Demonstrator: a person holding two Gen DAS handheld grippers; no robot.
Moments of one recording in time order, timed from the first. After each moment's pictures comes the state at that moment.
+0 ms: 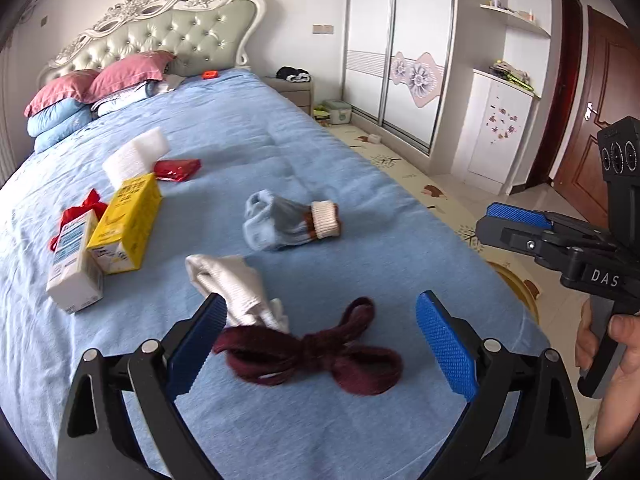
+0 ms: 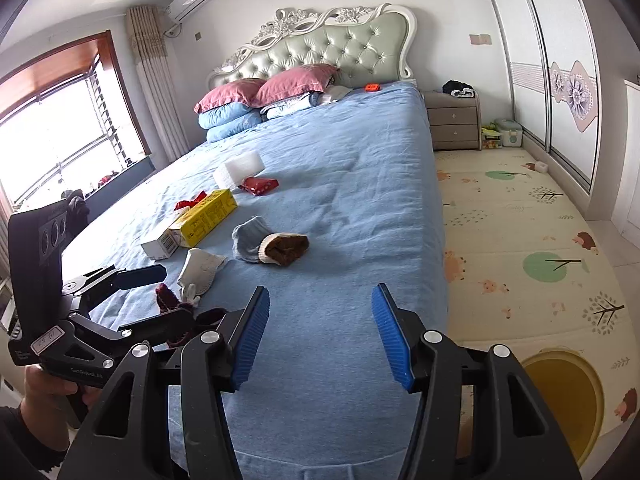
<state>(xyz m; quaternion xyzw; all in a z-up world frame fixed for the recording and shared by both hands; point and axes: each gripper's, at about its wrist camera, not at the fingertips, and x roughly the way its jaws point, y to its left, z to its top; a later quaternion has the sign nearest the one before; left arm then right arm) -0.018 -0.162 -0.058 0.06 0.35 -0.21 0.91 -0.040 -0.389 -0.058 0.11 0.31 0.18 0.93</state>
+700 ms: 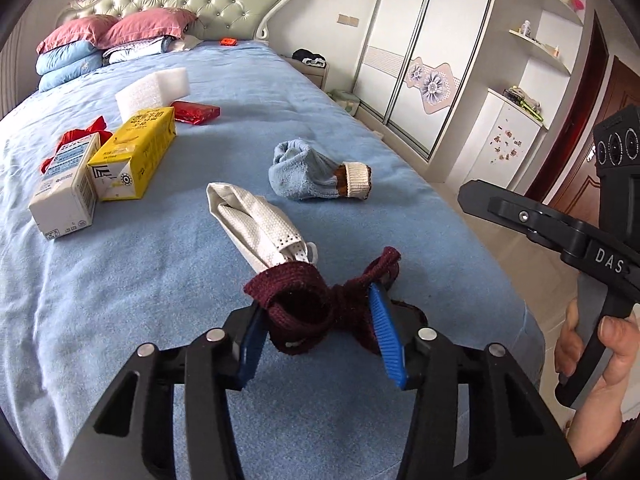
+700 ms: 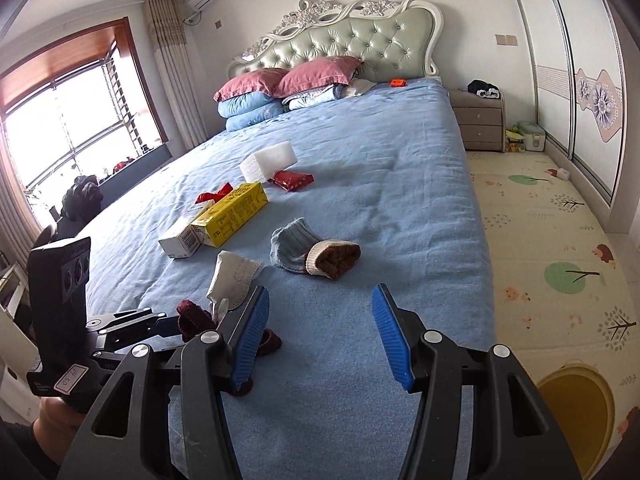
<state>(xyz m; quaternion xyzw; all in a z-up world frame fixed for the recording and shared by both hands) -0.018 -0.134 -0.086 -0.02 0.39 -0.22 0.90 -0.022 -0.348 -0.054 0.09 0.32 0.22 0.92</state>
